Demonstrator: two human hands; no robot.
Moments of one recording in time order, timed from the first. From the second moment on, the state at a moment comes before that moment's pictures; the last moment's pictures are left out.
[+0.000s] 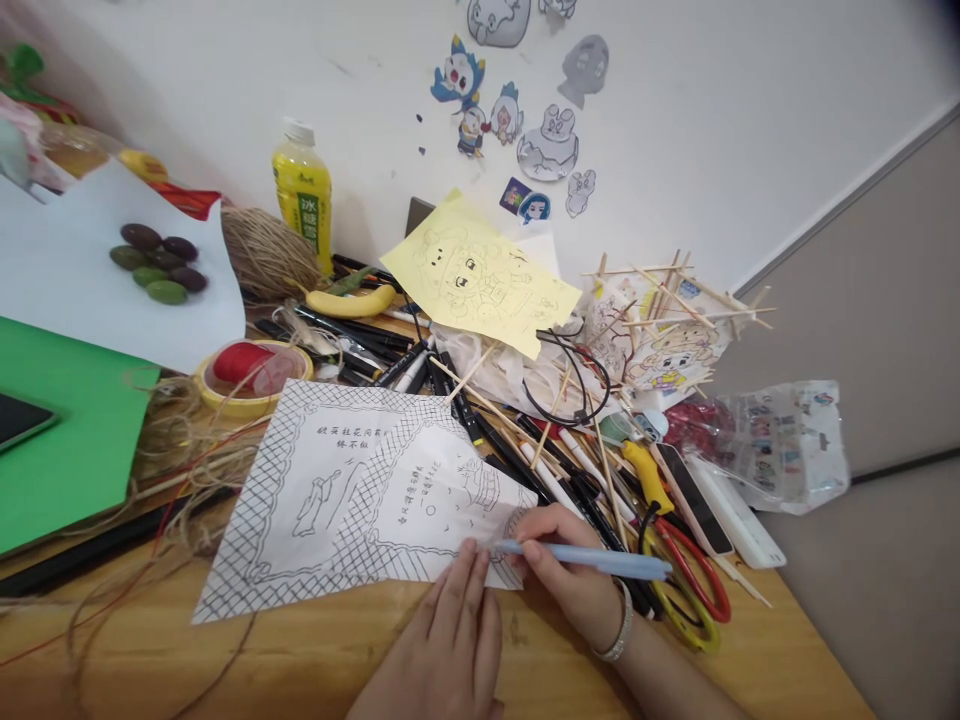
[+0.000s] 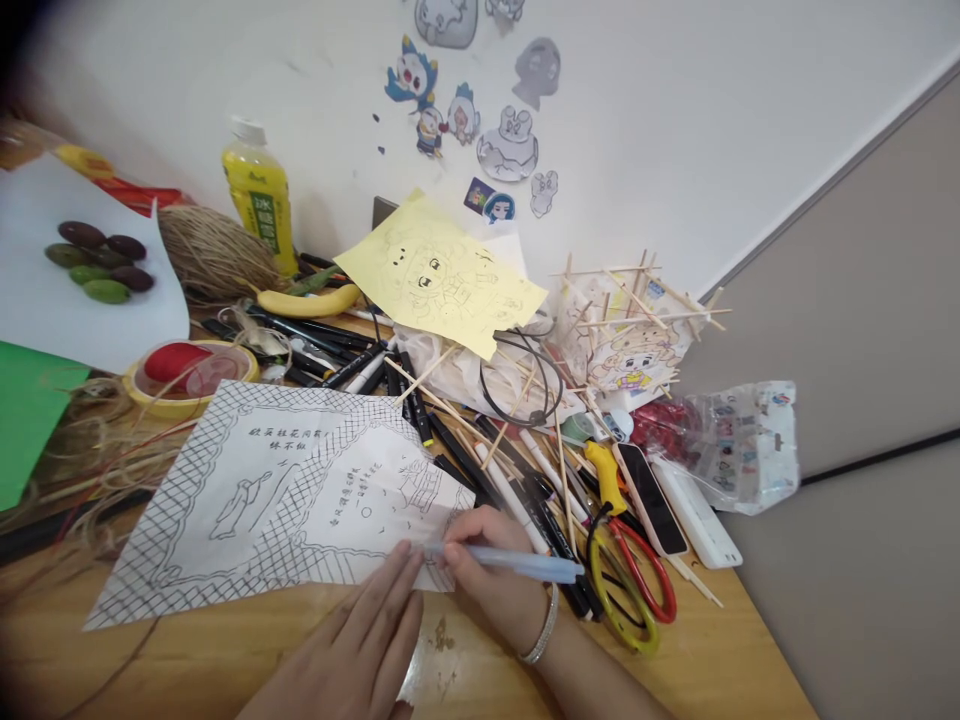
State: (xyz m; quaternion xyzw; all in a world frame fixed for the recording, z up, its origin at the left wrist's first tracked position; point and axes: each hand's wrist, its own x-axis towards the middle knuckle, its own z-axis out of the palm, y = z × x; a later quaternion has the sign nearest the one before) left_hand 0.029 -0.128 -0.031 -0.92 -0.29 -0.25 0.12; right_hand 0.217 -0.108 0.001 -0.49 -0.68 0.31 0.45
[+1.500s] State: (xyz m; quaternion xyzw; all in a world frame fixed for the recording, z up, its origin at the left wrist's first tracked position) left_hand 0.028 -0.130 -0.030 -0.91 -0.30 -0.23 0.14; right_hand 0.214 -0.102 0.005 -0.51 -0.73 0.30 0.34
